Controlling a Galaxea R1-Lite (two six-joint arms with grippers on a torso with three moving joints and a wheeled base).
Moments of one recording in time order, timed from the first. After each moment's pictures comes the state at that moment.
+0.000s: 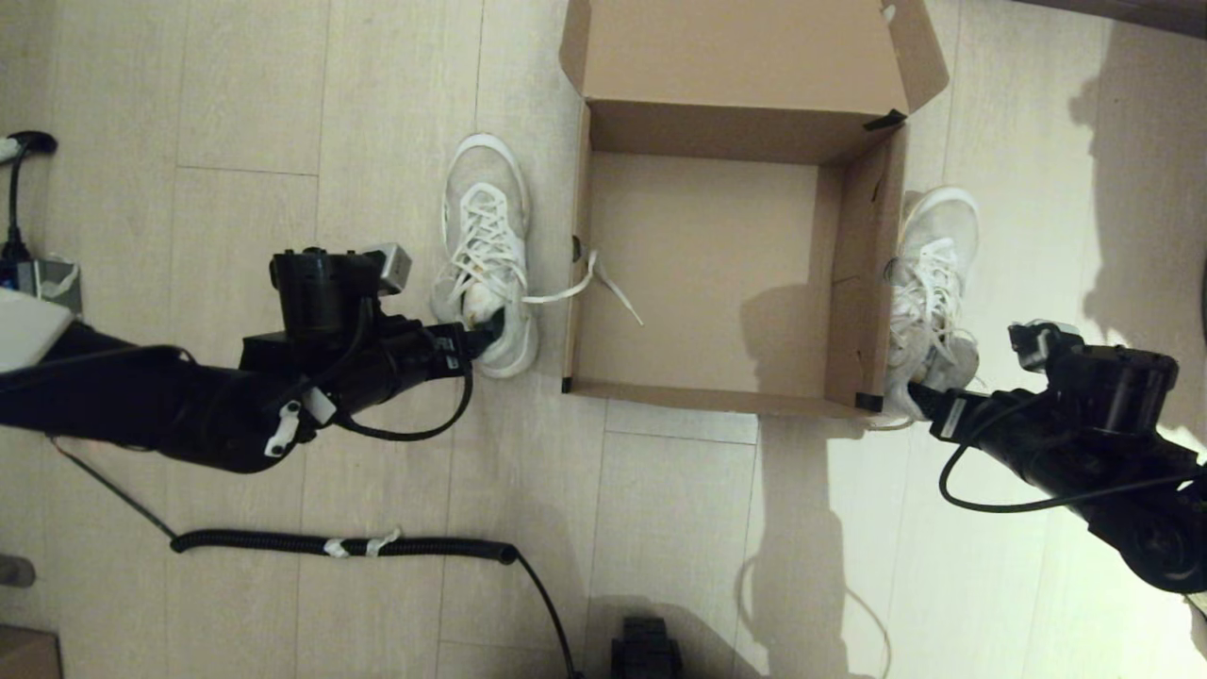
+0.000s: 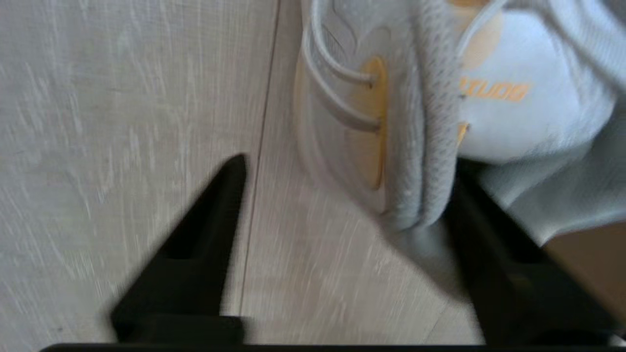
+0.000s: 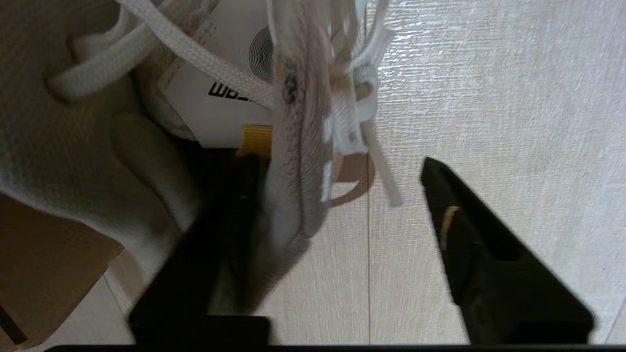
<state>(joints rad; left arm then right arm) -0.28 1.91 -1.11 -0.56 0.07 -0.15 0.00 1.87 -0.59 -1.05 -0.06 0.19</state>
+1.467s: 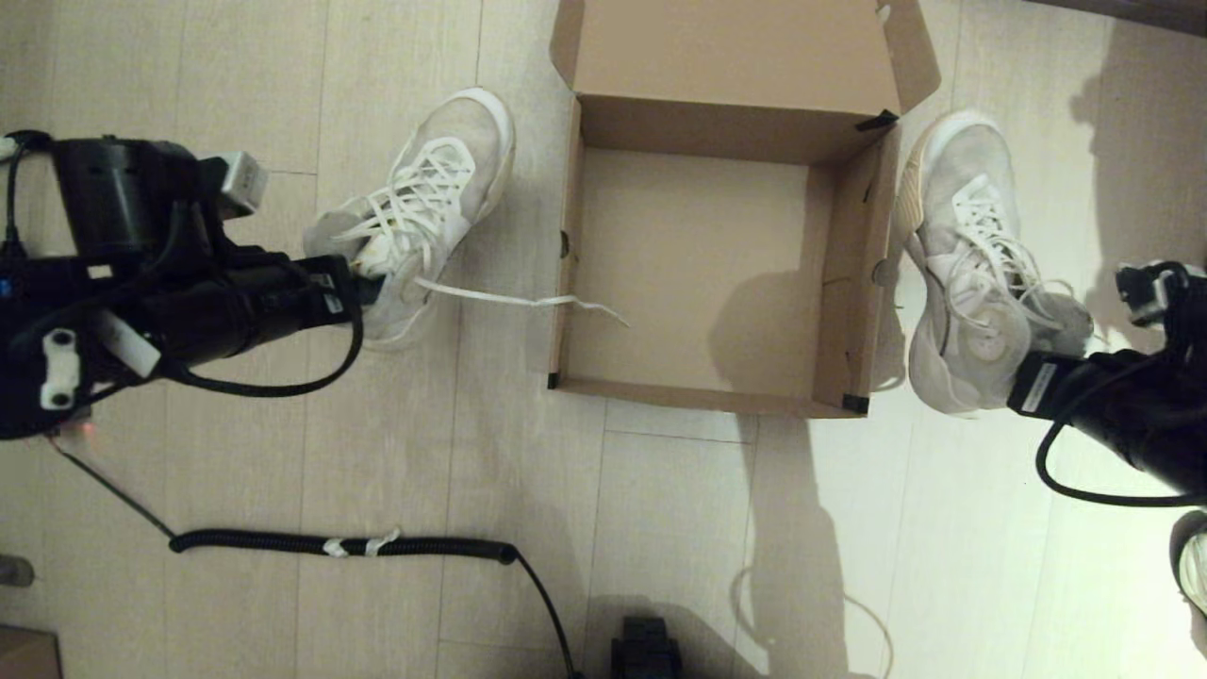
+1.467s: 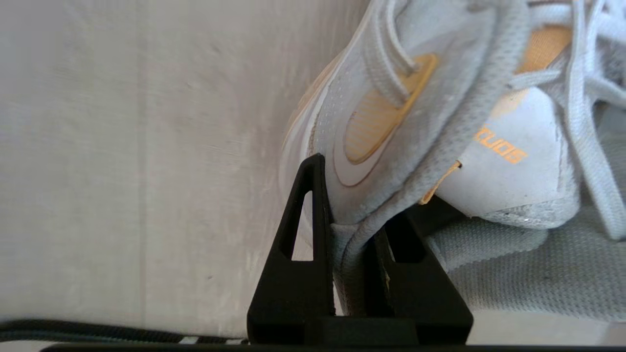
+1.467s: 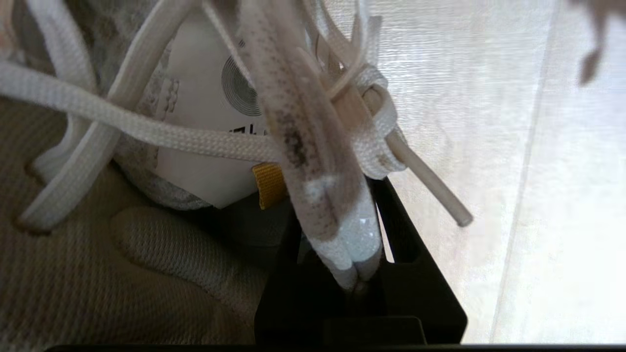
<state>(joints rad) -0.18 1.61 -1.14 -0.29 0.16 -0.13 0.02 1.50 -0.60 -0.74 -0.16 0.16</state>
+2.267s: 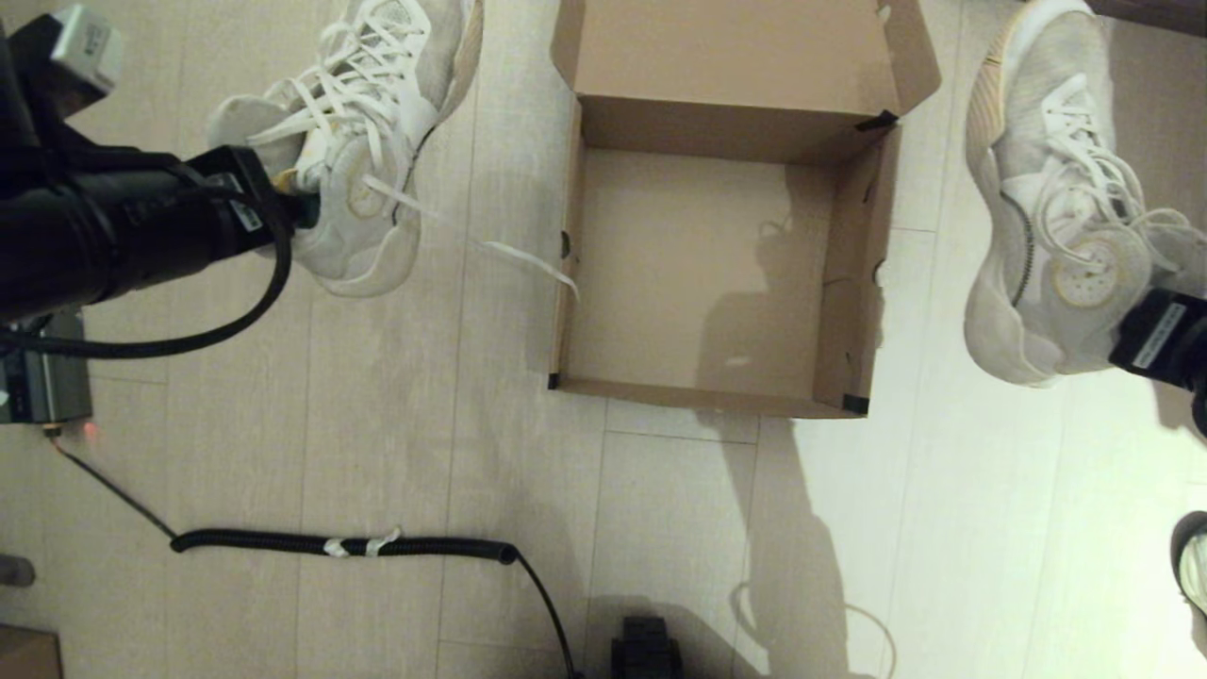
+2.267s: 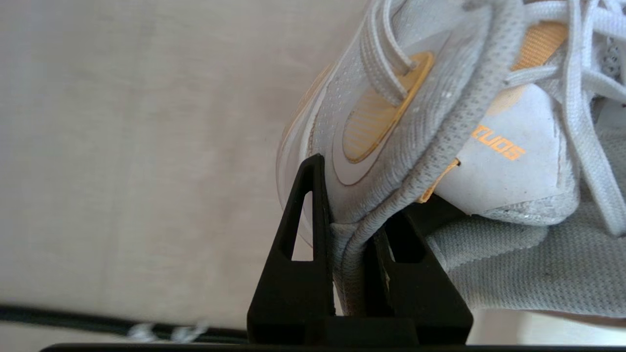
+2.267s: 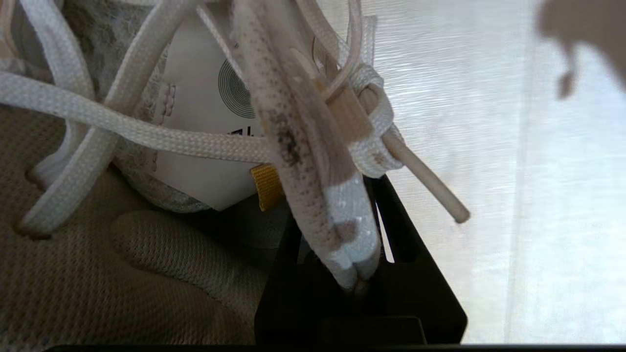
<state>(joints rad) -0.31 1.40 -1.24 -0.09 0.26 -0.27 0.07 1.24 -0.76 -0.35 -0.19 0.26</state>
